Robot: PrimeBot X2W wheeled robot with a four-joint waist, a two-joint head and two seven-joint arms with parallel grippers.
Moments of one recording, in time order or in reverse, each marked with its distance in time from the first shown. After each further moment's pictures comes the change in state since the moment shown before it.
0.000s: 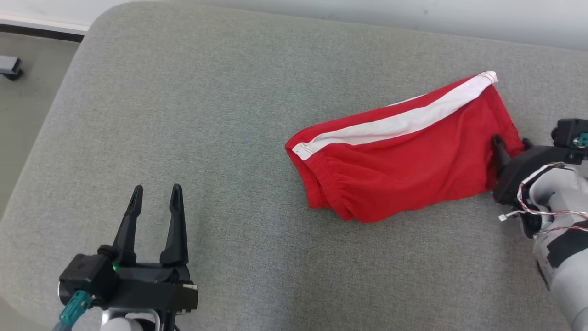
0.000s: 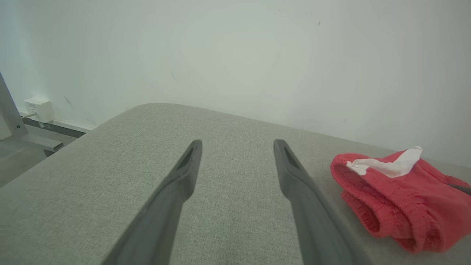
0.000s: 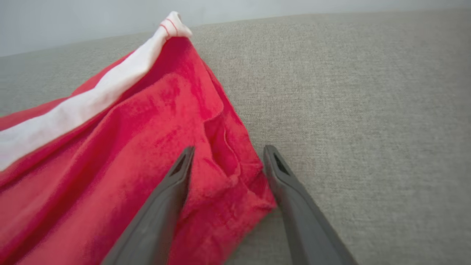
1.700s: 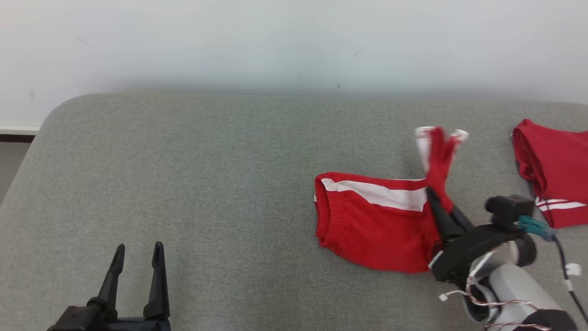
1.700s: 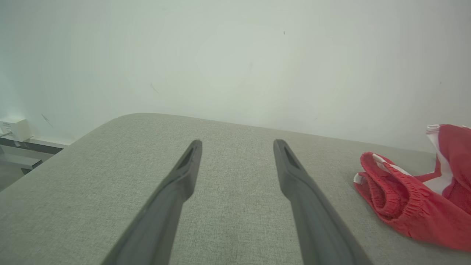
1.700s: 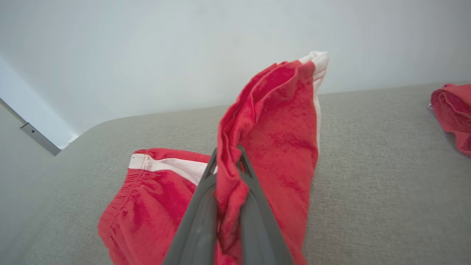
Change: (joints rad) left arm 0.182 0.019 0.070 -0.001 0.065 0.000 0.000; right arm 0.451 0.024 0.130 -0.622 0.137 0.000 -0.110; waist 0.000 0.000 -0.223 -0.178
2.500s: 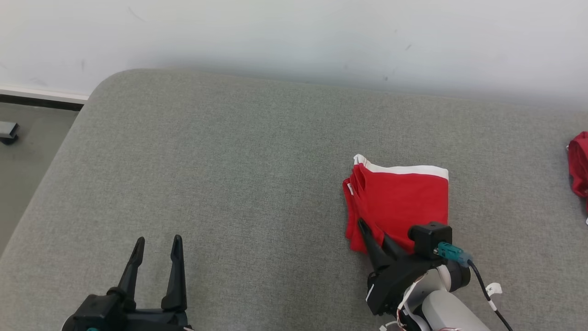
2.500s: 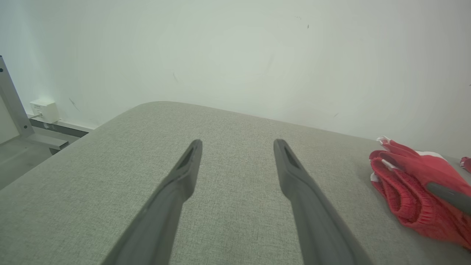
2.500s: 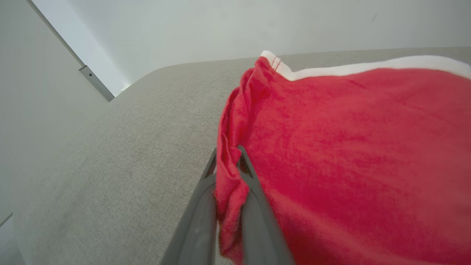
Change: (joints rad) left arm -0.045 -0.022 -0.044 0.047 -0.004 0.000 0.000; right arm 0.042 0.243 0.002 0.056 -0.247 0.000 0.018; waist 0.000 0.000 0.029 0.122
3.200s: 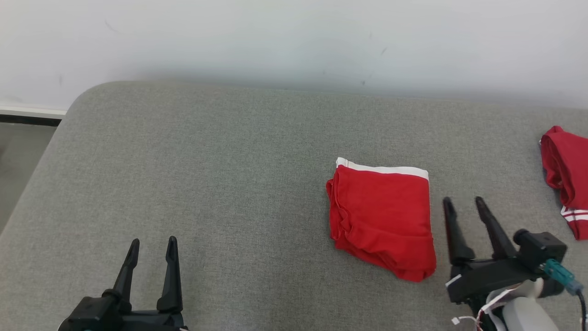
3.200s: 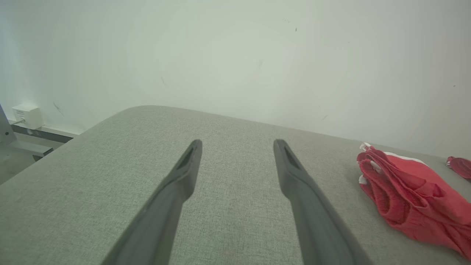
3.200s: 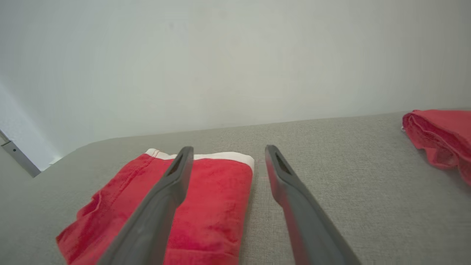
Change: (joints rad) left arm 0.007 -0.002 0.018 -0.003 0.002 0.000 0.000; right arm 0.150 -0.120 -0.264 -0.219 -0.038 0.000 -0.132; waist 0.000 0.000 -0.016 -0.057
